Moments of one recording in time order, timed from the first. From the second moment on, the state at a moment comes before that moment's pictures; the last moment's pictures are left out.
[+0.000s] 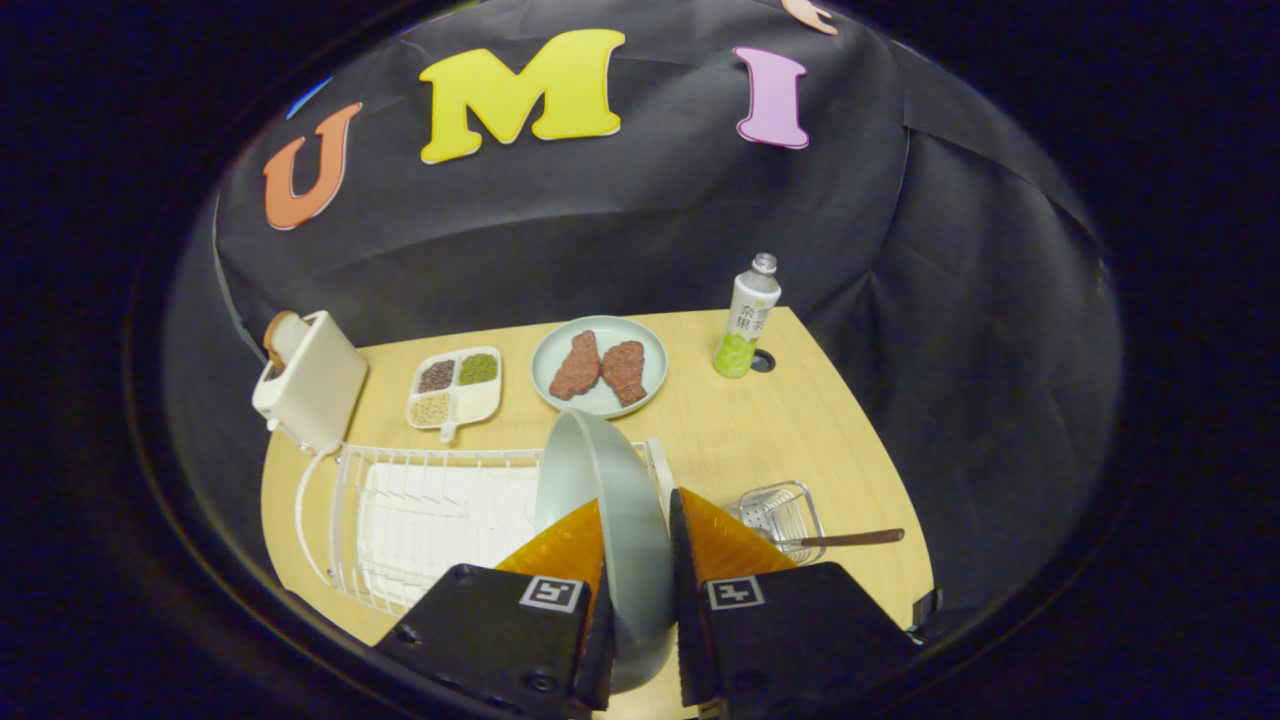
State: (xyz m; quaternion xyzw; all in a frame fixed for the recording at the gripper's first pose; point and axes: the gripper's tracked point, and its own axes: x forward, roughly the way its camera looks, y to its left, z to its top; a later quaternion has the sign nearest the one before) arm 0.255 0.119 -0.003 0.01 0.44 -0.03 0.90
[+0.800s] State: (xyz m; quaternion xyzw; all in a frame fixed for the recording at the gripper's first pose) arm 0.065 0.115 -0.140 0.19 0.46 0.14 0.86
